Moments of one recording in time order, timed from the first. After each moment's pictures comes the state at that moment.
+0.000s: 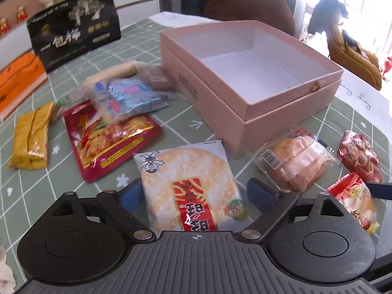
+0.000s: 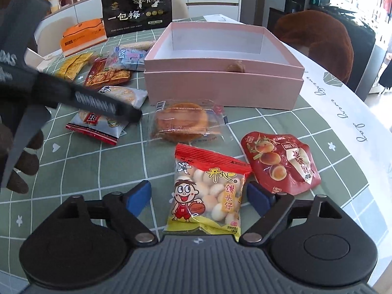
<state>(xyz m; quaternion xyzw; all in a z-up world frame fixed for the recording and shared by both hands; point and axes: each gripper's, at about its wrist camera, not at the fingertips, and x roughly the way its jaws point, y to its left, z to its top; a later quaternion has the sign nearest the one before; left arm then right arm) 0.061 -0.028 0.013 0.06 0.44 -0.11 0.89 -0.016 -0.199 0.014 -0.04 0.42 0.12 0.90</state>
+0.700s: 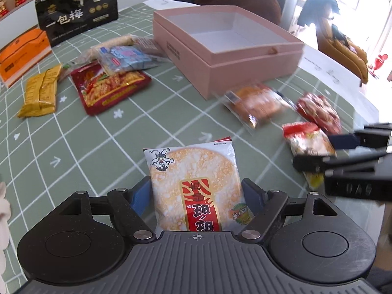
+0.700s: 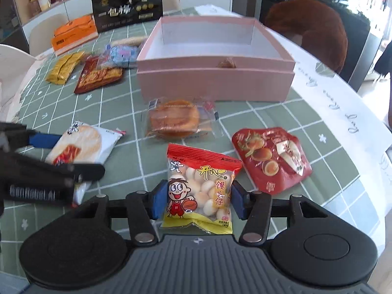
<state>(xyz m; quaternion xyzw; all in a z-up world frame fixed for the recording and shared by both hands) -0.019 -0.023 0.025 0.05 0.47 -0.13 0.87 -0.012 -0.203 0.027 -0.03 0.46 0.10 0.88</state>
